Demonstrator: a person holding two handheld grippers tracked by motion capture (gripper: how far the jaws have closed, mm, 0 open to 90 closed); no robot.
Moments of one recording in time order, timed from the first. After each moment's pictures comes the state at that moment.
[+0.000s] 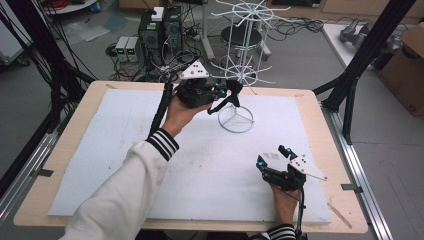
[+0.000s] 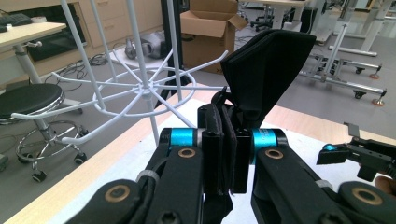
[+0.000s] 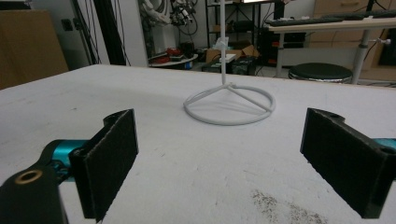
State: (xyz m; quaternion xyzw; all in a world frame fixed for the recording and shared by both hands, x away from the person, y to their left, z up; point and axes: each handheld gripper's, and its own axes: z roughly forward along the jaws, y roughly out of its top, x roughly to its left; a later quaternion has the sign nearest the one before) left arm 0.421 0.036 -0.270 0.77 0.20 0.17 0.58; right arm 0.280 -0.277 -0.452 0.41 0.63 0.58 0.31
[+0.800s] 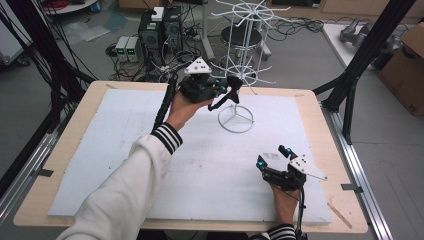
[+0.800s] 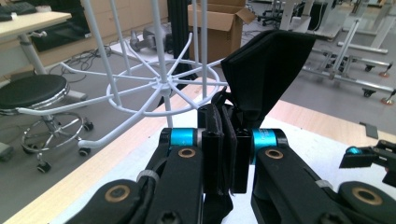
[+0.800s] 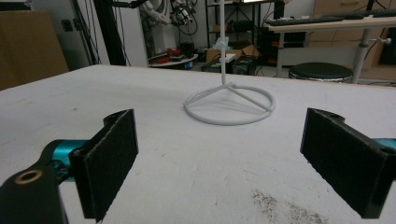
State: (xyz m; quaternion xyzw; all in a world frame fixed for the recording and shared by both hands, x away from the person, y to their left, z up) left arm 0.445 0.030 -0.277 0.77 0.22 0.16 0.57; right arm 0.280 -0.277 -0.452 0.41 0.63 0.58 0.31
